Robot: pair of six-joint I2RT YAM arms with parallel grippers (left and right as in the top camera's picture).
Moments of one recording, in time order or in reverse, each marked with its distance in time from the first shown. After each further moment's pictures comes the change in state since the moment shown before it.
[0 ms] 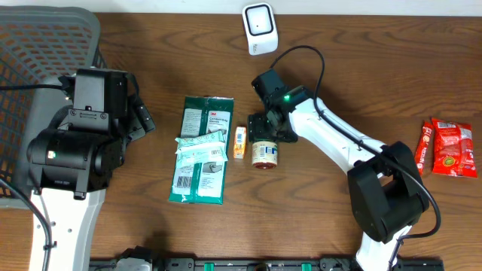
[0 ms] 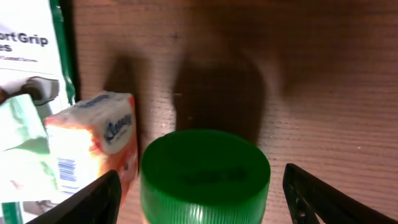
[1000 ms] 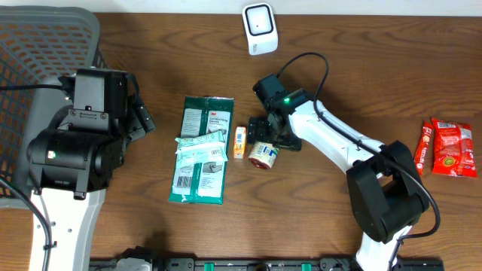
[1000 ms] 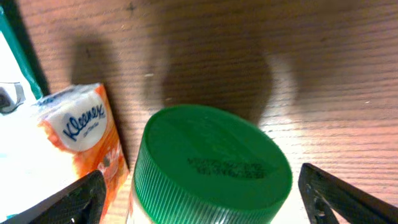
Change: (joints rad) left arm 0.000 0.000 0.000 0.000 0.000 0.000; right arm 0.002 0.000 -0.020 -0.043 -0.015 0.159
